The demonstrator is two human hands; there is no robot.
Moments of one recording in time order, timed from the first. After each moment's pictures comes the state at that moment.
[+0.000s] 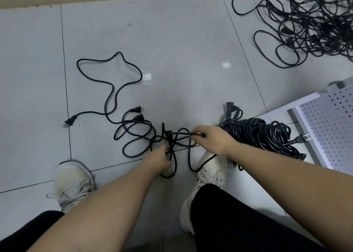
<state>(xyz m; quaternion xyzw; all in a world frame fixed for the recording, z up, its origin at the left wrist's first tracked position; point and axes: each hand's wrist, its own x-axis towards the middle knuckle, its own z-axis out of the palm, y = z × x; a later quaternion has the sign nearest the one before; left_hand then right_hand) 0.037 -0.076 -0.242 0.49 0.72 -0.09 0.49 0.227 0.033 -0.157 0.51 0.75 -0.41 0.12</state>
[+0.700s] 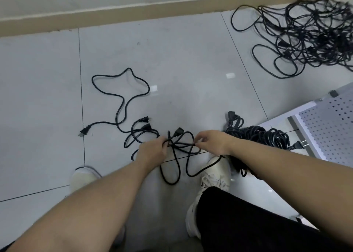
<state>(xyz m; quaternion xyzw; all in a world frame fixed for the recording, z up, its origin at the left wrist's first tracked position) 0.004 -0.058 -0.181 0.55 0.76 0.04 0.35 0.212 0.046 -0.113 0.47 0.74 -0.42 0.22</state>
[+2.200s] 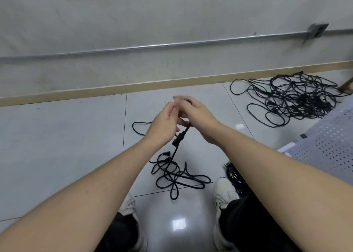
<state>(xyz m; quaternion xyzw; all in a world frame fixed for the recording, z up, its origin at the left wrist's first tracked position) -0.009 -0.075 0.133 0.47 0.69 0.43 0.35 0.105 -0.009 0.143 0.43 0.61 -0.60 -0.27</state>
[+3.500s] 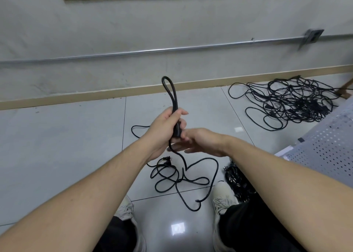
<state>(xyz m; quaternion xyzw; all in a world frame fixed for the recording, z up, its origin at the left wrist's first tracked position) -0.001 -0.082 0.155 0.32 0.54 0.54 0.56 0.133 -0.021 0.136 0.36 0.65 -0.67 0.02</state>
